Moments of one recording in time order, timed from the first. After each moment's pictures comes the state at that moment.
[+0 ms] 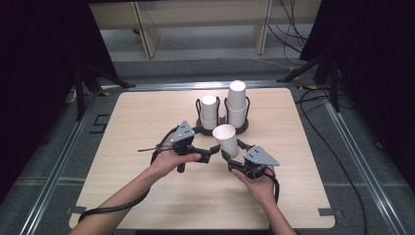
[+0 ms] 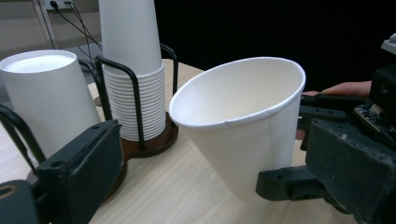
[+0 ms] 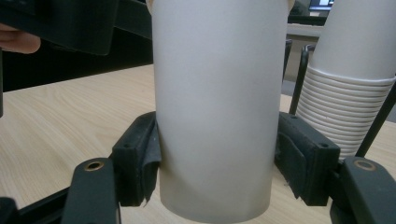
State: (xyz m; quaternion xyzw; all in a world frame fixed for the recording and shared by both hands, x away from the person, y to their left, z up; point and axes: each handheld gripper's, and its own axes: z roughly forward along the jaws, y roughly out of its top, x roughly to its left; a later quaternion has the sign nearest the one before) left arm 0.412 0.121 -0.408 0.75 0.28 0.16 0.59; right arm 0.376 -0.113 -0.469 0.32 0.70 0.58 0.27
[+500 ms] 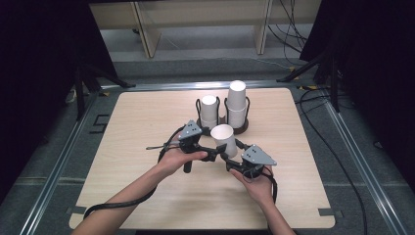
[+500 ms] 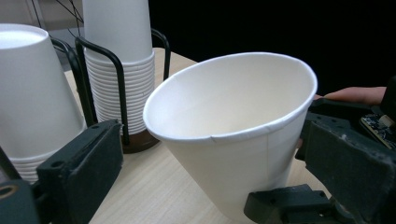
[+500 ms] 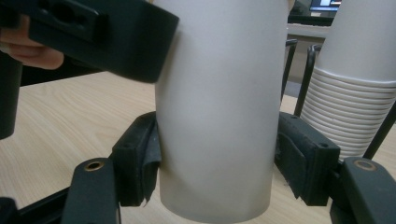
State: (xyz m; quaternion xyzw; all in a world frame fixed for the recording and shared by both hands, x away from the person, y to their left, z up) left arm 0.422 0.105 -0.417 0.75 0.30 0.12 0.58; right arm 0.377 -0.108 -0.470 0.32 0.70 0.58 0.27
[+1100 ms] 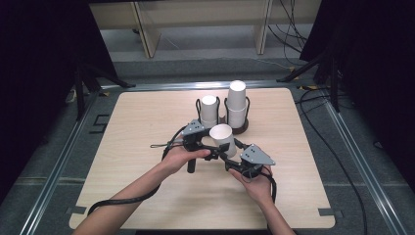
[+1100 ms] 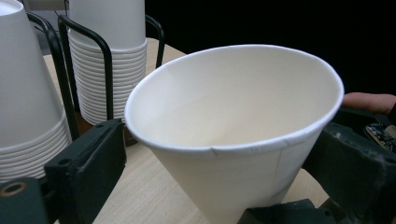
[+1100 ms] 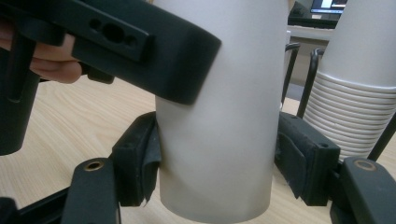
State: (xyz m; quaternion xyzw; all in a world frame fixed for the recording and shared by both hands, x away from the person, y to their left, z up) left arm 0.430 0.099 -0.422 0.74 0.32 0.09 0.58; right arm 0.378 -0.105 -0.470 0.31 0.70 0.58 0.27
